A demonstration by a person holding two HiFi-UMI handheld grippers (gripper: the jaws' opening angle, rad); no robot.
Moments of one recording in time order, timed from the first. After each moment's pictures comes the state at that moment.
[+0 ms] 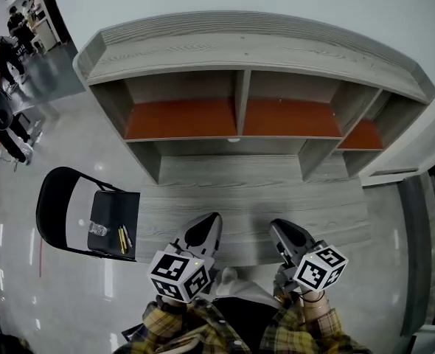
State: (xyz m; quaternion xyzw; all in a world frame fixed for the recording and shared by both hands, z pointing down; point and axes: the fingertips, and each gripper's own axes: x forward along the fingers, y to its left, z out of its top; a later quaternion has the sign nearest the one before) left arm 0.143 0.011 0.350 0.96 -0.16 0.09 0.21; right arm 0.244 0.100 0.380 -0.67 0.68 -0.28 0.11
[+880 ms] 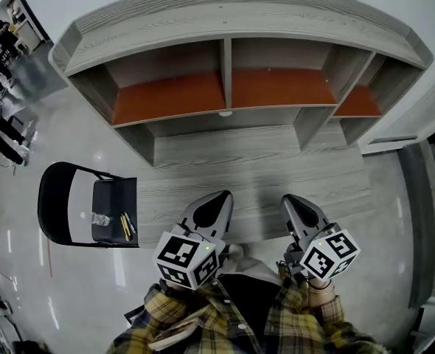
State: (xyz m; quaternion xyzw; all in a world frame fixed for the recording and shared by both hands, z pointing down) left arm 0.168 0.039 0.337 0.97 -0.10 0.12 0.18; right arm 0.256 0.123 0.351 -0.72 0.65 -0.22 0.08
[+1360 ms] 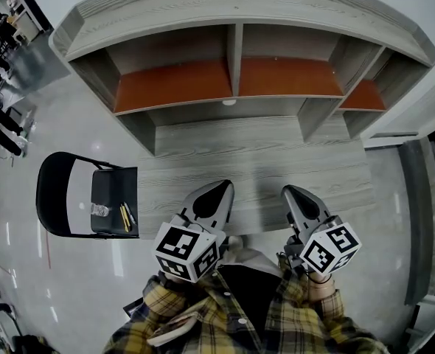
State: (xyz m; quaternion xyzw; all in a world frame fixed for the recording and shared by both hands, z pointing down) left arm 0.161 0.030 0.338 0.97 -0.11 0.11 0.18; right arm 0.246 0.113 0.350 -0.73 0.65 -0.22 0.07
